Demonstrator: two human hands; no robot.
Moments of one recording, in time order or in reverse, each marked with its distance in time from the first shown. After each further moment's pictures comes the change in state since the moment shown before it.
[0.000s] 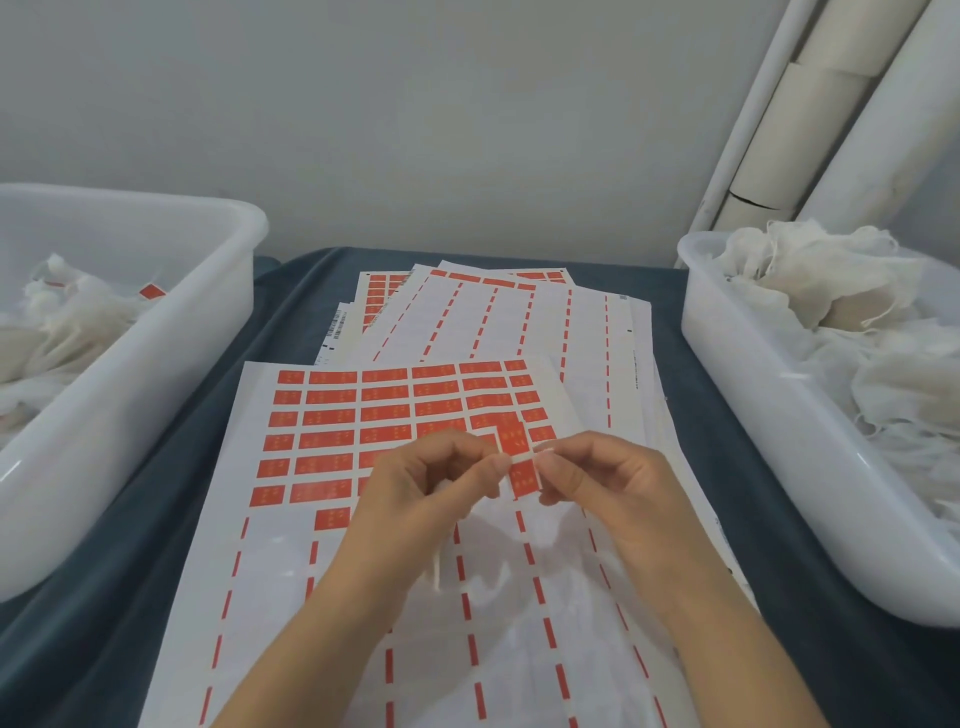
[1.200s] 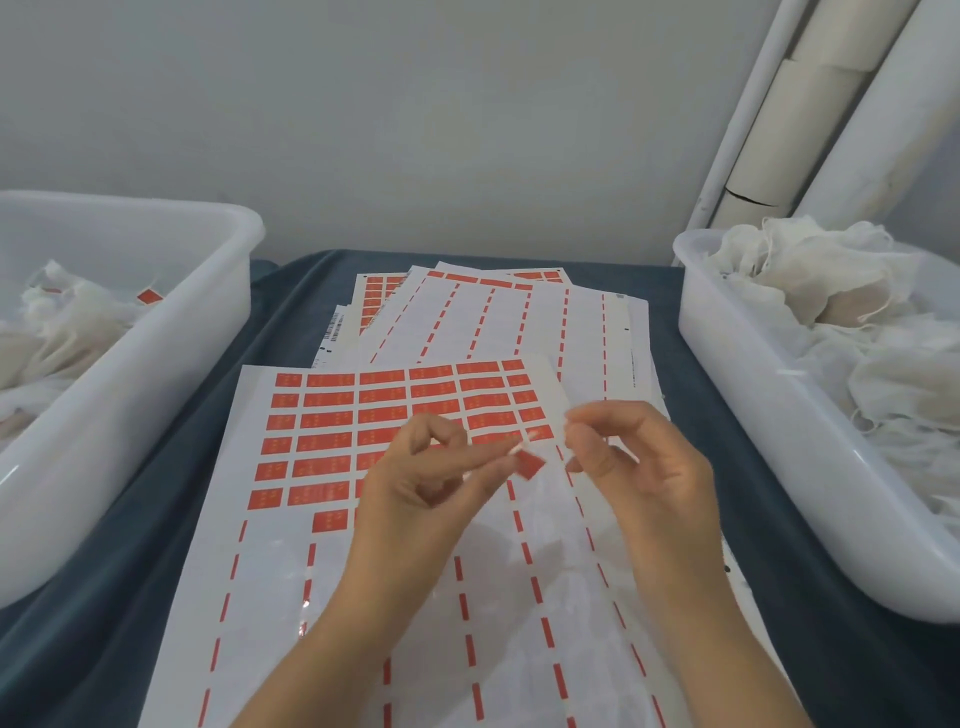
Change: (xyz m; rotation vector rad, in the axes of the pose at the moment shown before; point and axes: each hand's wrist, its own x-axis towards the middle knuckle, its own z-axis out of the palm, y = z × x) left_hand -0.007 0.004 0.010 0.082 0.106 0.197; right_hand -0.006 -0.006 0.003 0.008 0.247 -0.255
